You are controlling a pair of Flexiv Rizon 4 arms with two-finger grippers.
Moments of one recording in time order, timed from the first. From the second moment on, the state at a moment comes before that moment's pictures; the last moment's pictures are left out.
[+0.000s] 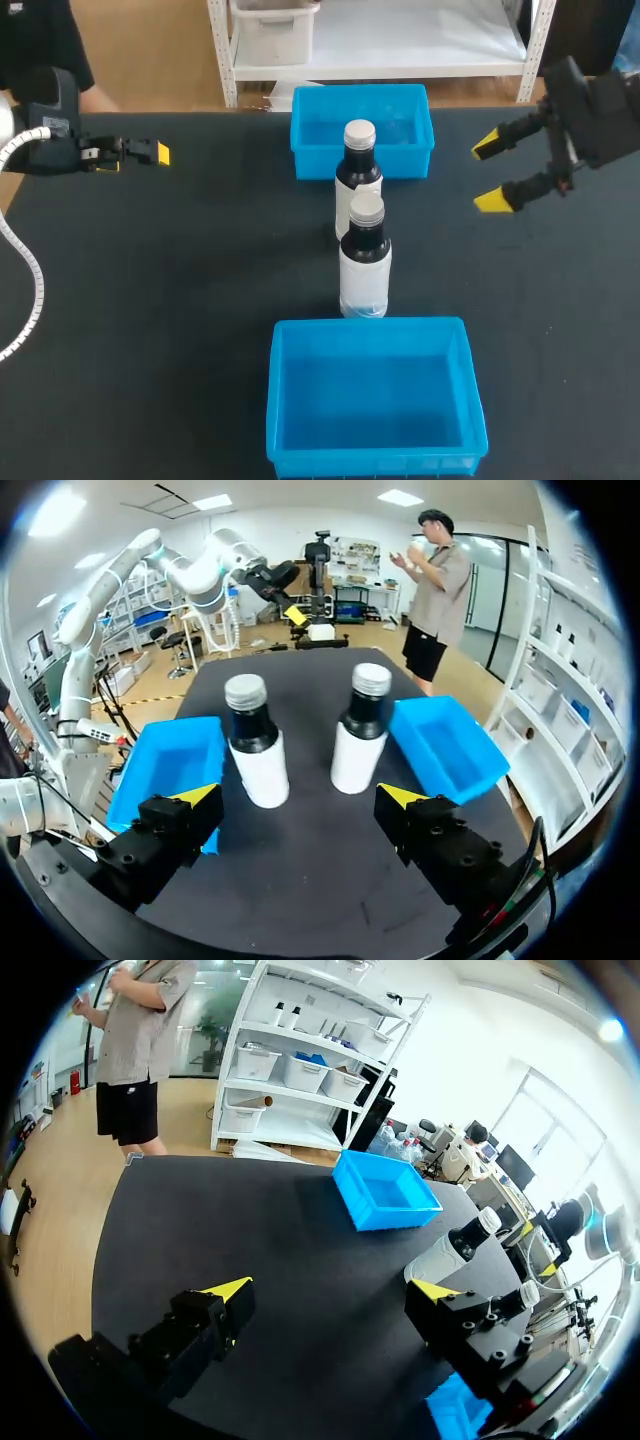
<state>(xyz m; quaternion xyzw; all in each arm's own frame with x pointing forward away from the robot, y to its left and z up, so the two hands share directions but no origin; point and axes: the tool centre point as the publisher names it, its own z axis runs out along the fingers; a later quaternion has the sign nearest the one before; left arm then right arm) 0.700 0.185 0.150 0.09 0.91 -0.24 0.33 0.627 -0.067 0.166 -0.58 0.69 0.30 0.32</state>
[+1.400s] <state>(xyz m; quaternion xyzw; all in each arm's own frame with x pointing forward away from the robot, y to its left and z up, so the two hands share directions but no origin) 0.700 0.185 0.150 0.09 0.91 -0.24 0.33 0.599 0.055 0.125 -0.59 0.64 0.39 0.30</state>
